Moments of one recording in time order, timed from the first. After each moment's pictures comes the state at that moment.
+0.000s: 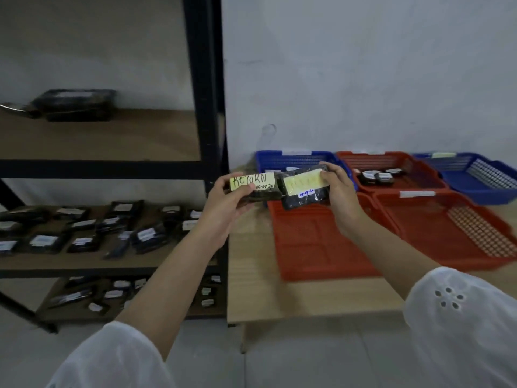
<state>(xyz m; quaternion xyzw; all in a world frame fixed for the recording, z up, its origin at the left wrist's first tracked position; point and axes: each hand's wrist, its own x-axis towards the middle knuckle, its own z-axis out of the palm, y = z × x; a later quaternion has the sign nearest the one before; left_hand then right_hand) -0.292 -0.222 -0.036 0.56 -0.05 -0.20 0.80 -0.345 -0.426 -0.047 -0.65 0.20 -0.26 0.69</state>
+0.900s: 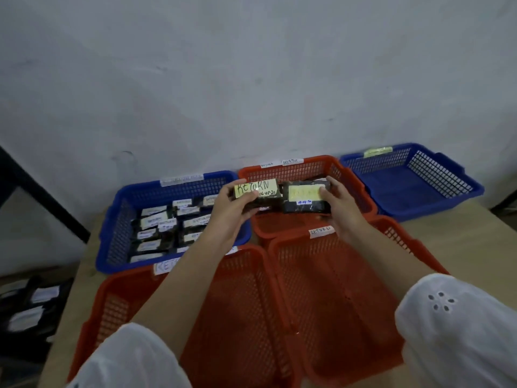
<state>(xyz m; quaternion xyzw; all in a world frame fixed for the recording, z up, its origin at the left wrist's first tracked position) -0.202 -0.659 -0.079 0.57 -0.04 -0.28 0.77 -0.300 -0.848 -0.108 -0.59 0.33 -0.19 0.71</state>
